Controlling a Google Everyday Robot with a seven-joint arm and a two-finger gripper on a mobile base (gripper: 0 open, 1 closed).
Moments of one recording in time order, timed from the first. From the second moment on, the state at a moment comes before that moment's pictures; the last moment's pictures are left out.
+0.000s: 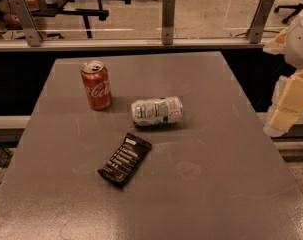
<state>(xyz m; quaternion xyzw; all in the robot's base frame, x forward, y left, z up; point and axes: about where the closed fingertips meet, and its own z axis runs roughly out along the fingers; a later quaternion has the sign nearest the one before) 0.438 -0.216 0.977 -0.60 0.78 -0.04 0.16</state>
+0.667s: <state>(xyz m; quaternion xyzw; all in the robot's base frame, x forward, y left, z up) 0.448 -0.205 0.978 -0.61 0.77 -0.03 0.17</state>
